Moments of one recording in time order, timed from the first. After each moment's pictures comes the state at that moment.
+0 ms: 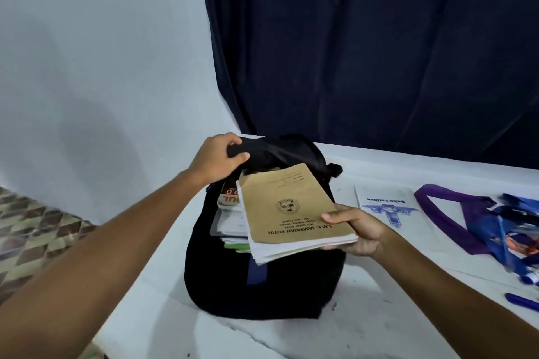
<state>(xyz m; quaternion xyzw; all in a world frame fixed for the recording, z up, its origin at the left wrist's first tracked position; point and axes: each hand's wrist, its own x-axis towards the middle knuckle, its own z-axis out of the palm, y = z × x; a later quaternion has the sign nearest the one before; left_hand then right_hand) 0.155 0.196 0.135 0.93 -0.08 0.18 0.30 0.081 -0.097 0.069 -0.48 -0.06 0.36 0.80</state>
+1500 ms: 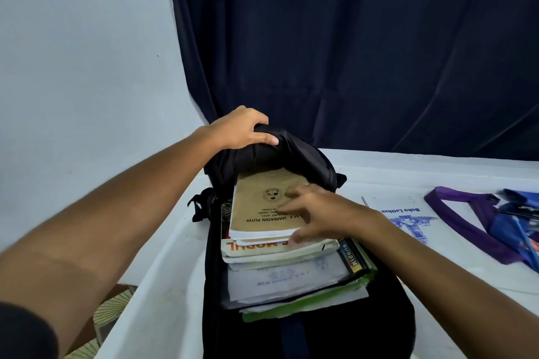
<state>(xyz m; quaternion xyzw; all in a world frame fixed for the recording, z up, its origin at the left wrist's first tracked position) 0.348 0.197 0.175 0.92 -0.34 0.05 0.18 0.187 0.006 0.111 -0.97 -0.19 0.10 0.14</state>
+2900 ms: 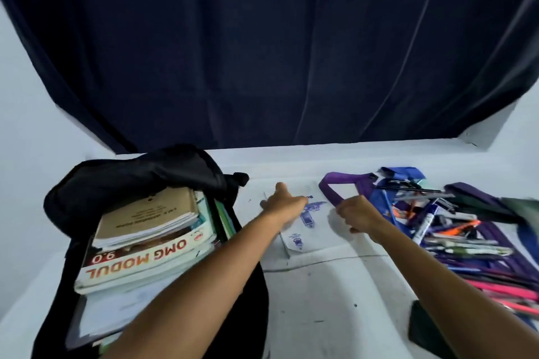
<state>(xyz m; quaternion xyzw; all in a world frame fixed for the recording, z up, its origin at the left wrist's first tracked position) 0.202 -0.098 0.050 0.88 -0.10 -0.21 0.40 0.132 -0.267 0.028 -0.85 0.29 0.01 0.44</state>
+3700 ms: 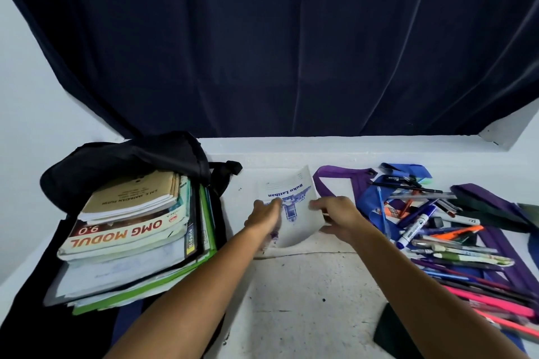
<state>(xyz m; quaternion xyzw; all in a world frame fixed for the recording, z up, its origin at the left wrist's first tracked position) 0.180 -0.115 0.003 0.83 0.08 -0.21 0.50 0.131 -0.276 0.013 -0.61 0.29 0.02 0.74</state>
